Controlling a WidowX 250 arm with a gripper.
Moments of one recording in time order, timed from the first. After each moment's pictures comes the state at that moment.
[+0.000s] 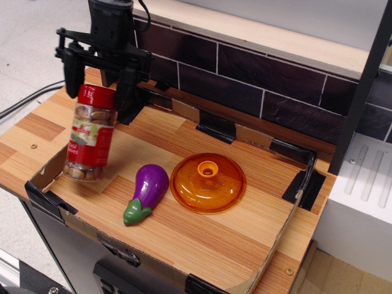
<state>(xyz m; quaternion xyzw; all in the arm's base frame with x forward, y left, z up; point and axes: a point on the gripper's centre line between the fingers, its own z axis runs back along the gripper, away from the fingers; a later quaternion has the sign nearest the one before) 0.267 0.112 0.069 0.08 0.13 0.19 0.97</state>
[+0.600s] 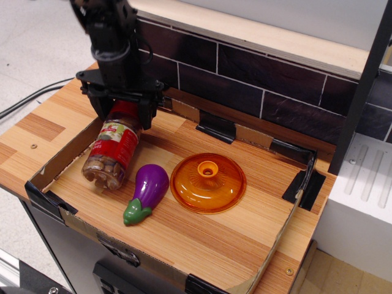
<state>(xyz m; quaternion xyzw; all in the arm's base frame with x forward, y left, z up) 0.295 0.105 0.028 0.02 -0.11 0.14 0.98</state>
